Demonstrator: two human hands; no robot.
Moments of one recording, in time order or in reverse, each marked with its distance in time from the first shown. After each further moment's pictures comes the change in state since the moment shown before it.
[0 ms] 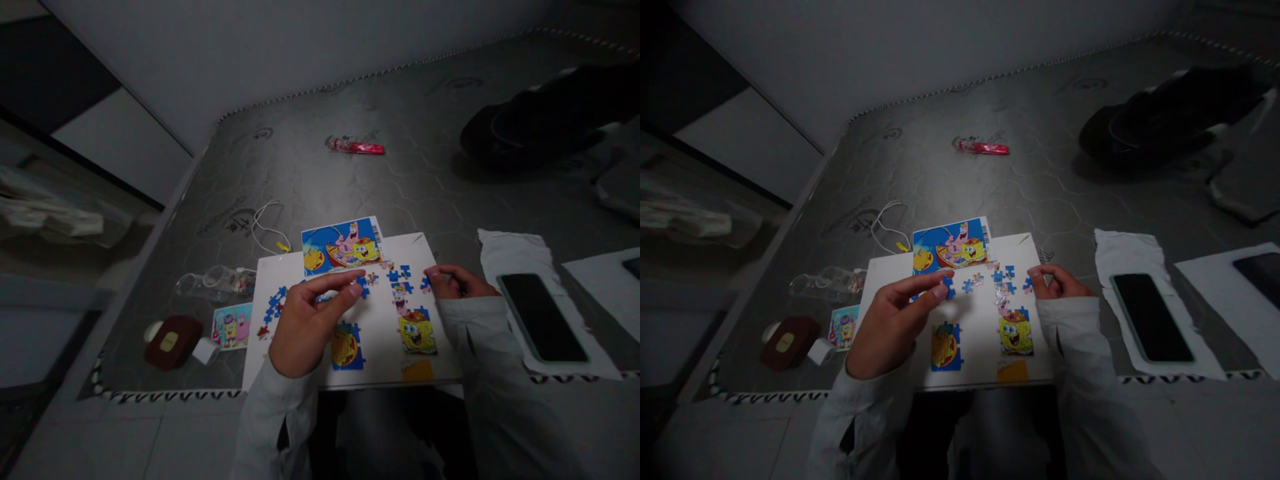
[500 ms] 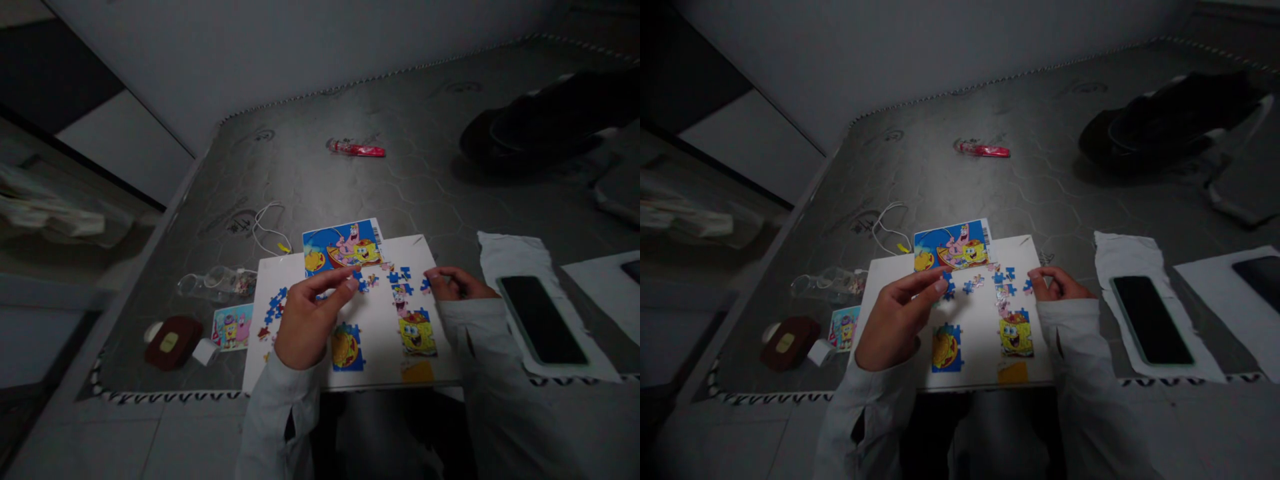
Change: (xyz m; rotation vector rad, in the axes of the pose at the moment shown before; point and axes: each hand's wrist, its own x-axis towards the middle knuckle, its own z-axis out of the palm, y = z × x) left_hand 0.007 -0.007 0.001 -0.081 0.060 0.008; right_hand 0.002 0.009 0.005 0.008 0.023 0.000
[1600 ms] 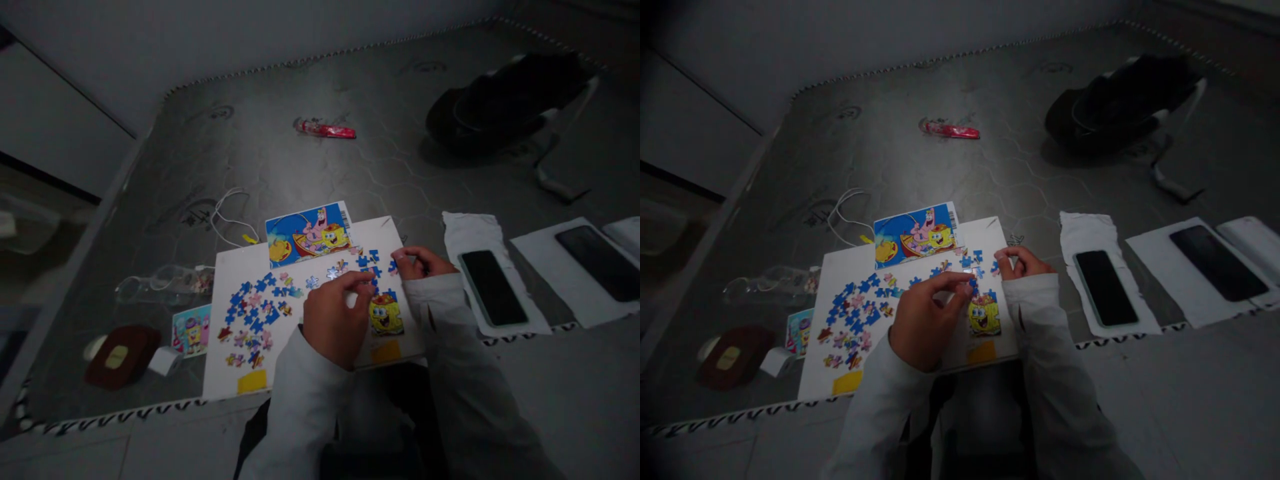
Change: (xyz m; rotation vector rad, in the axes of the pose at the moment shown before) left_hand -0.008 -0.020 0.068 0.568 -0.112 0.019; right_hand 0.003 -0.002 -0.003 0.000 -0.049 -0.048
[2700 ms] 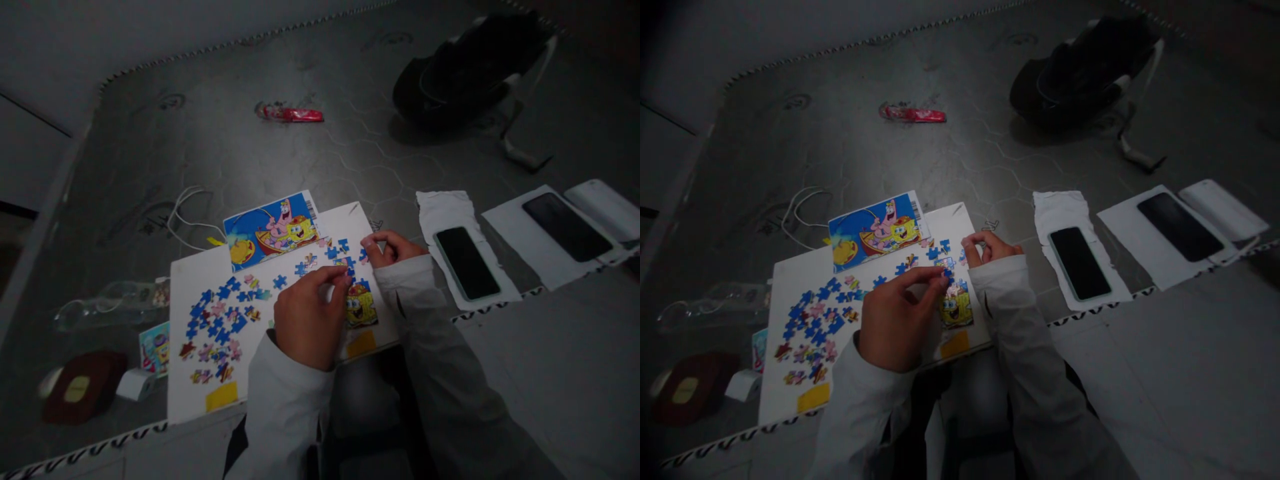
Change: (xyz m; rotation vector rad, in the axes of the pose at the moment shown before) left_hand -0.001 -0.001 0.011 0.173 0.104 0.081; right_hand 0.003 0.005 0.003 -0.015 -0.025 -0.019
